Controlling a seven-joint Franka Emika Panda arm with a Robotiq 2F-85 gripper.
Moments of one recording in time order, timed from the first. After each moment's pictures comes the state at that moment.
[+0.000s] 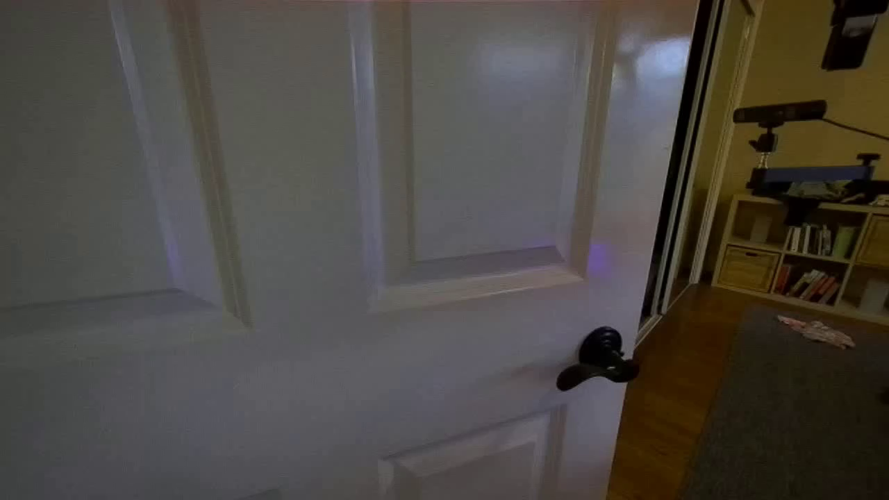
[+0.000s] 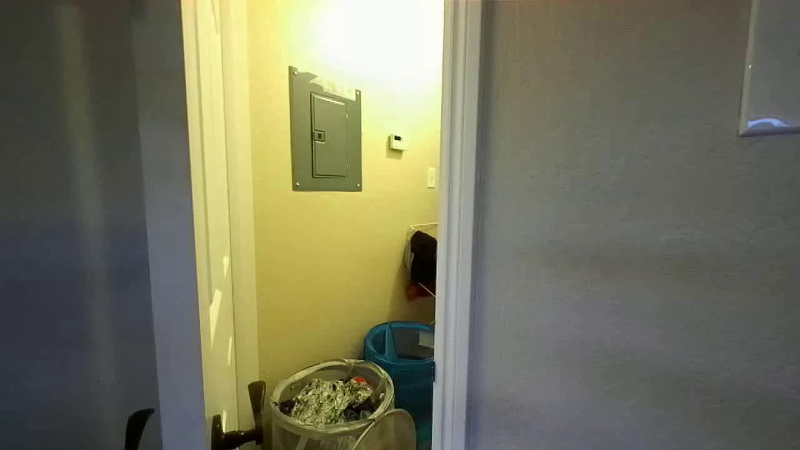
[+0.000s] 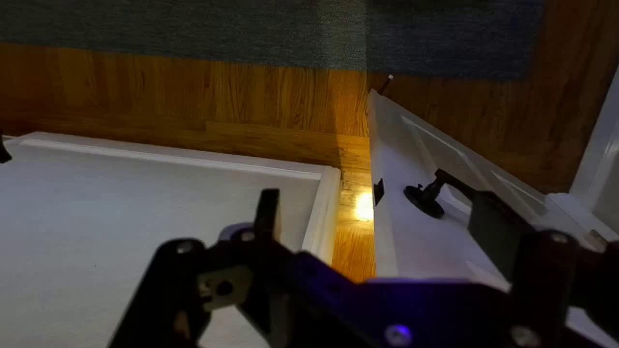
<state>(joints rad) -0.01 -0.57 0.04 -2.27 -0.12 1.74 0.00</state>
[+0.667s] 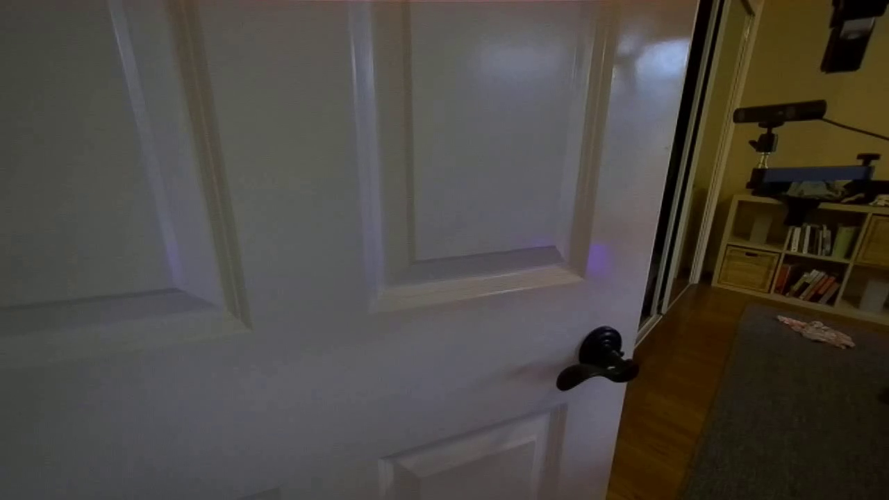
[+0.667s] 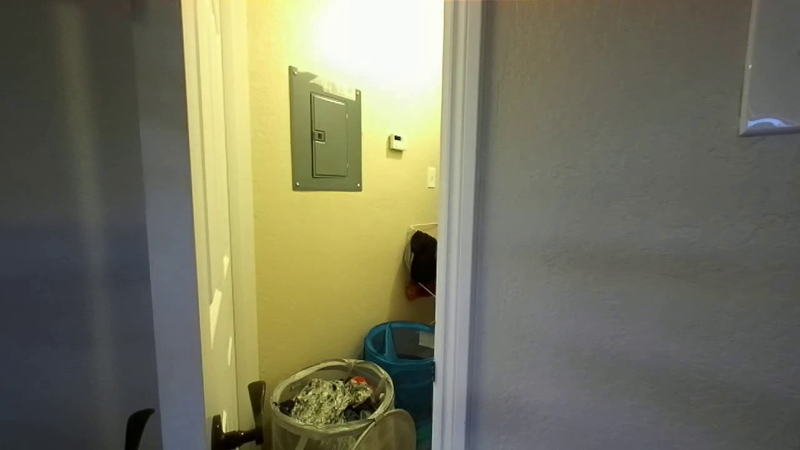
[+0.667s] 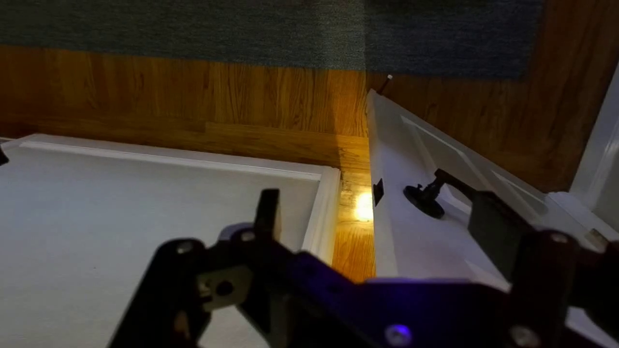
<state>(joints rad) -0.01 -0.56 0.04 -2.28 -0.12 1.75 0.01</state>
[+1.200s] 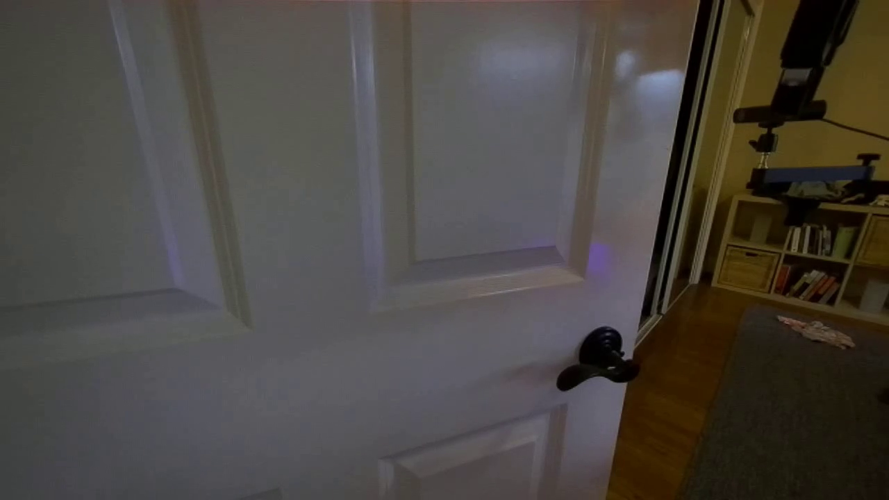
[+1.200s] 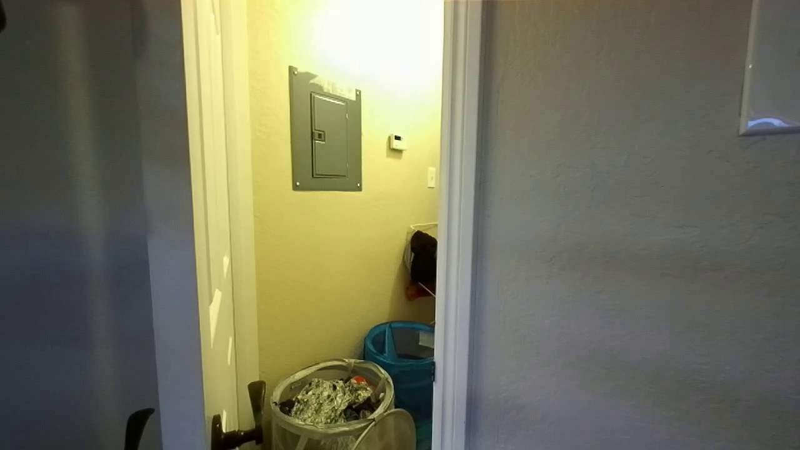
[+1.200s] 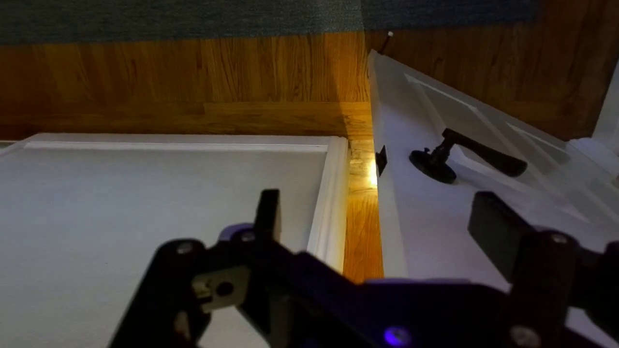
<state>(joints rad) -0.01 -0.55 0.06 -2.37 -0.12 1.94 0.15</state>
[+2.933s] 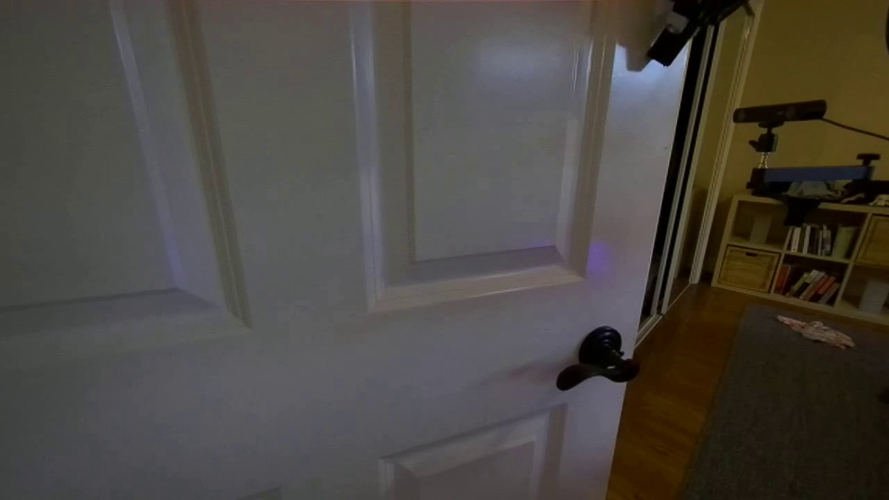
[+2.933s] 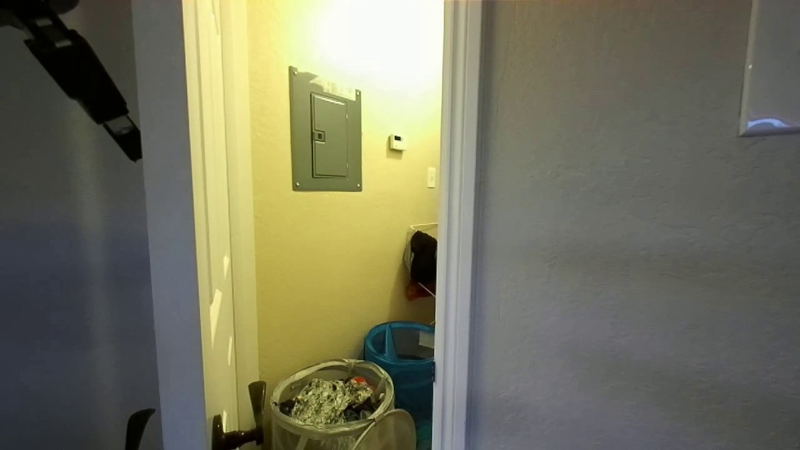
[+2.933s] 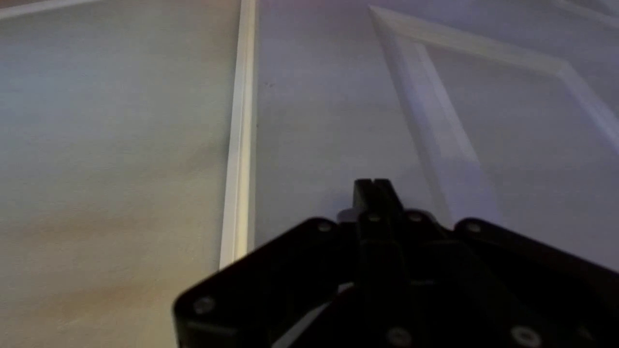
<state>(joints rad) -0.01 -0.53 0.17 -2.39 -0.04 2.44 0.38</state>
